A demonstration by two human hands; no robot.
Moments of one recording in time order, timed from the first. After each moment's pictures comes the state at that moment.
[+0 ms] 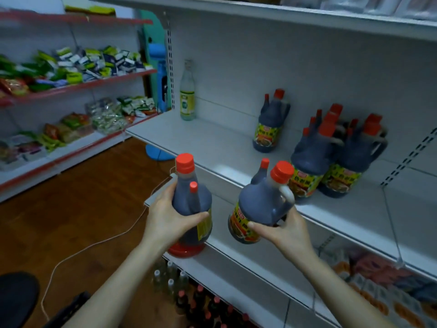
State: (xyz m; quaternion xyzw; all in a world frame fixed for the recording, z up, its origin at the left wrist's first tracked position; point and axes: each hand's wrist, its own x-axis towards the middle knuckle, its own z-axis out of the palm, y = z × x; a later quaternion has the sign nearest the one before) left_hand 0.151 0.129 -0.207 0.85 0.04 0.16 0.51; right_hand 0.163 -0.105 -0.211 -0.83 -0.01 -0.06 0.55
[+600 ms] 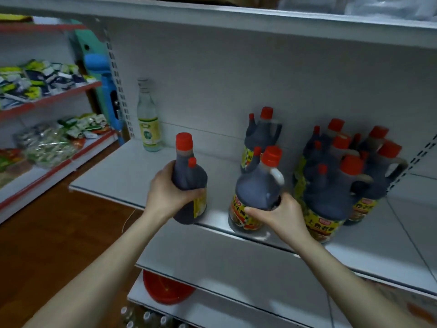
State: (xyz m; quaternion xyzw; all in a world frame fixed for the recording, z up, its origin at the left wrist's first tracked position) left_hand 0.392 0.150 -0.171 0.87 -0.03 0.11 0.47; right_hand 0.332 -0.076 -0.188 -0.86 0.10 -0.14 0.48
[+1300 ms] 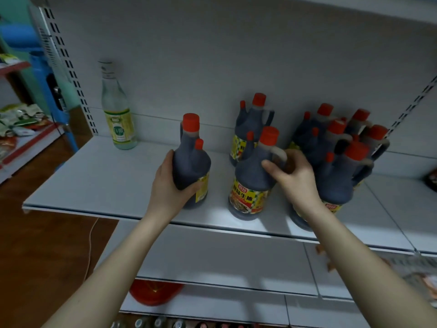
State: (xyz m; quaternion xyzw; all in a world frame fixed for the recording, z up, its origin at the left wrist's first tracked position) left_hand 0.448 0.162 -0.207 0.83 -0.15 0.06 0.53; right_hand 0.368 -0.069 -0.166 -0.81 0.13 -0.27 0.49
